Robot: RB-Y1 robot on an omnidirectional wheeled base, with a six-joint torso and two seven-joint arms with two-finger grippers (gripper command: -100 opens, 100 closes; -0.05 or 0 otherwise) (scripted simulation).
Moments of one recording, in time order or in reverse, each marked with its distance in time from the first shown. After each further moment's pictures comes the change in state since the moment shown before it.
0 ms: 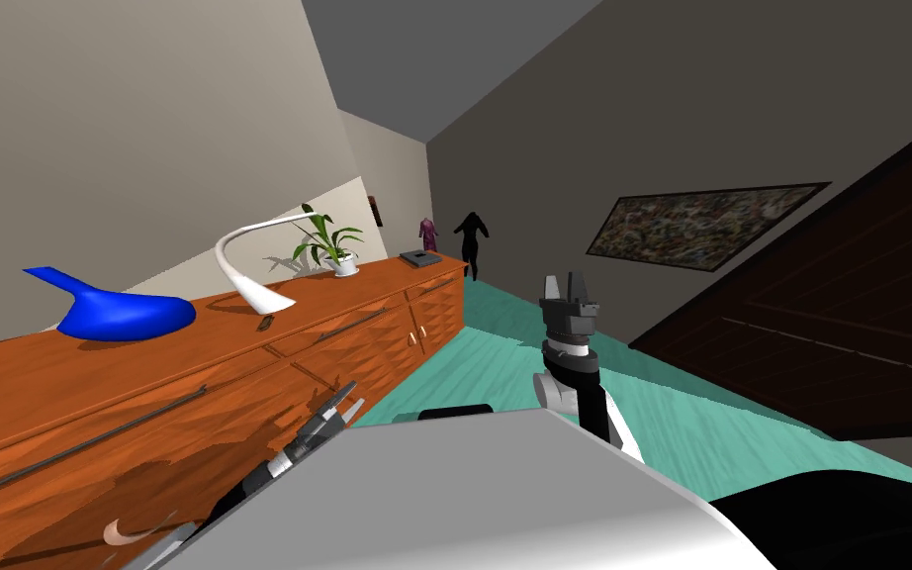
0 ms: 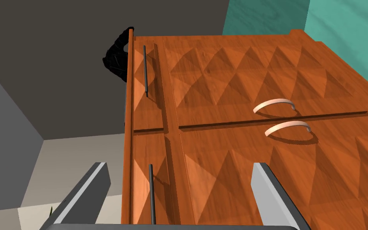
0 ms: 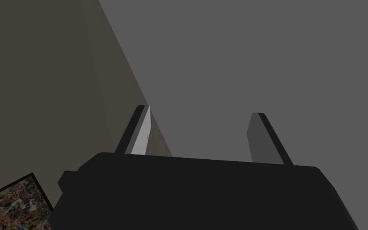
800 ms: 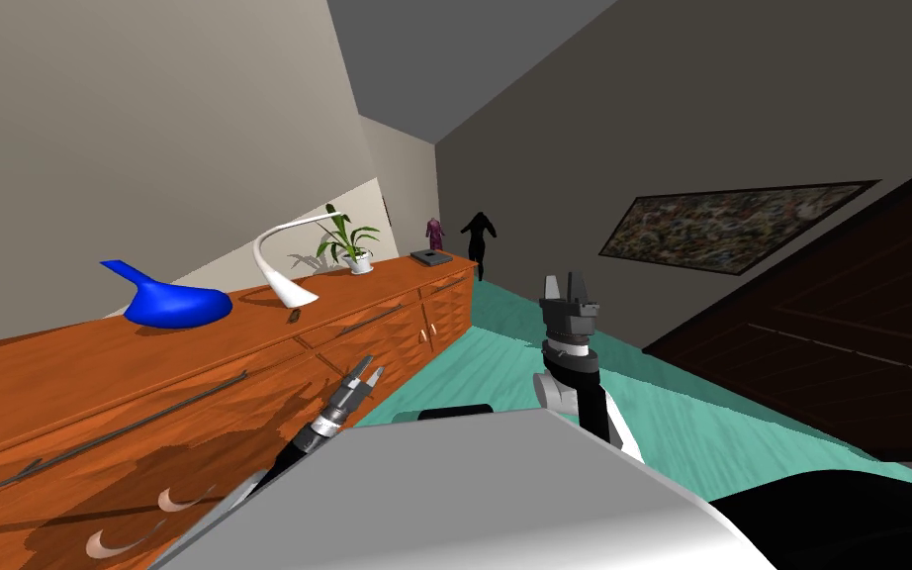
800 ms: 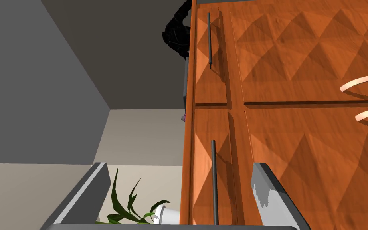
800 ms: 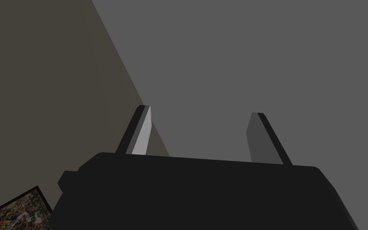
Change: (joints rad) left arm -0.075 -0.233 0.072 -0.154 -0.047 0.081 -0.101; right arm 0.000 0.000 0.000 0.000 0.000 0.000 0.000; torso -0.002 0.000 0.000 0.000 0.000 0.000
